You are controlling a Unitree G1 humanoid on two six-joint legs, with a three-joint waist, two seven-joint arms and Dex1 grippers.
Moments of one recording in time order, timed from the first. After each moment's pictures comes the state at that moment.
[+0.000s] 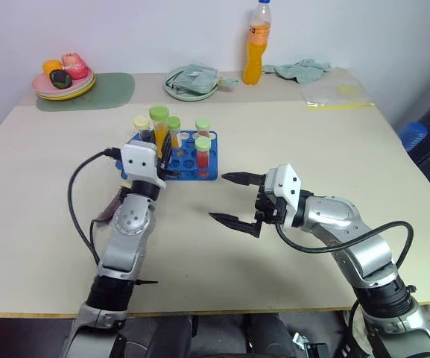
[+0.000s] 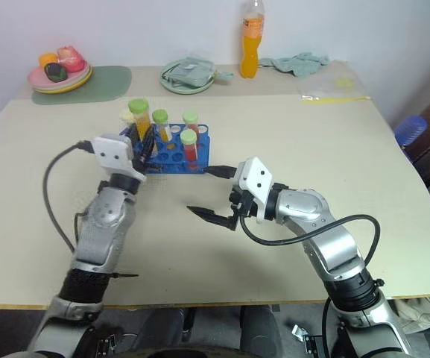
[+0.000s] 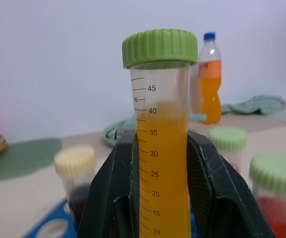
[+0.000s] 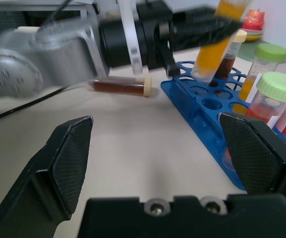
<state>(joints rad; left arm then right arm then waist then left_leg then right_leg) -0.33 0.21 -0.08 -0.01 -0.11 -0.12 0.03 -0.35 -0.50 0.20 -0.41 0.35 0.43 0.82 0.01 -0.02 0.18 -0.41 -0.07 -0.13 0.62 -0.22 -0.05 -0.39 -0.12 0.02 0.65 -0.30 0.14</state>
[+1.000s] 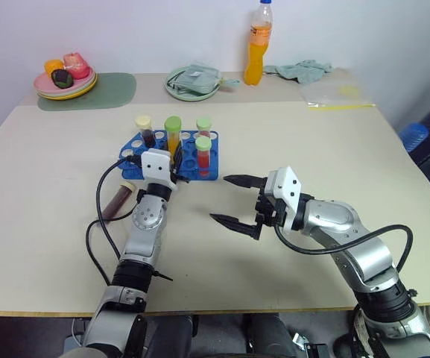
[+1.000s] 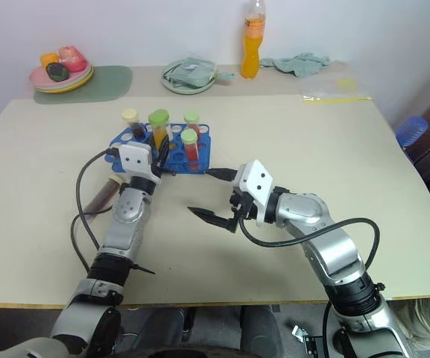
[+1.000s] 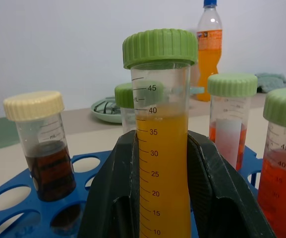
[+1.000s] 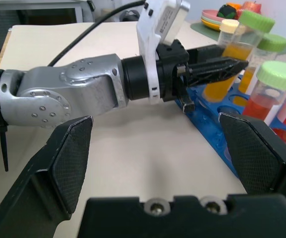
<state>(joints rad) -0.45 0.10 -0.01 0.38 -0.05 -0.33 -0.06 -0.32 -0.50 0.20 -0.43 0.36 0.45 0.79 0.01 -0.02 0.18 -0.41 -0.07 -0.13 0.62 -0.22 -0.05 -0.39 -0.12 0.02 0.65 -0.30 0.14</state>
